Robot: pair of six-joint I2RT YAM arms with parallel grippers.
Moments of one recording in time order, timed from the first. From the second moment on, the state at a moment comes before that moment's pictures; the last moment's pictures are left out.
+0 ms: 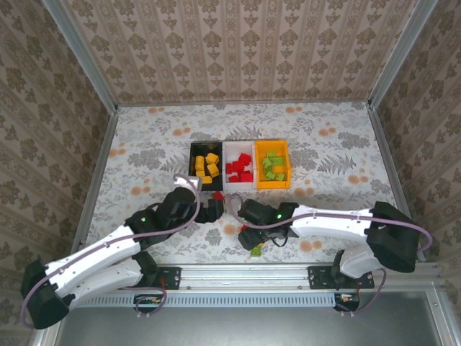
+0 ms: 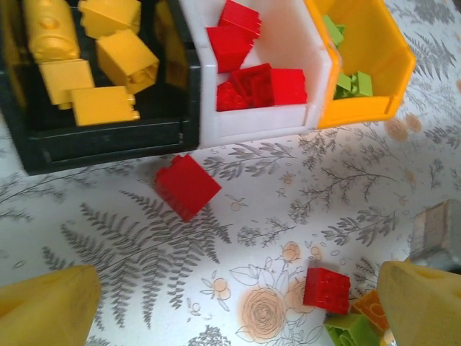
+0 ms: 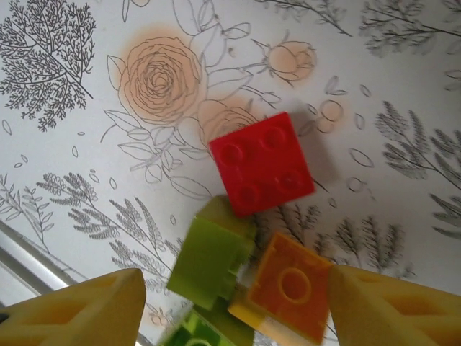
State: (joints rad) left arm -0.94 0.79 0.56 -0.44 -0.19 -0.65; right arm 1.08 1.46 0.82 -0.57 0.04 0.50
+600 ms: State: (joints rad) left arm -0.93 0.72 0.52 -0.52 -0.26 -0.68; right arm 1.11 1.60 0.90 -0.58 0.10 0.50
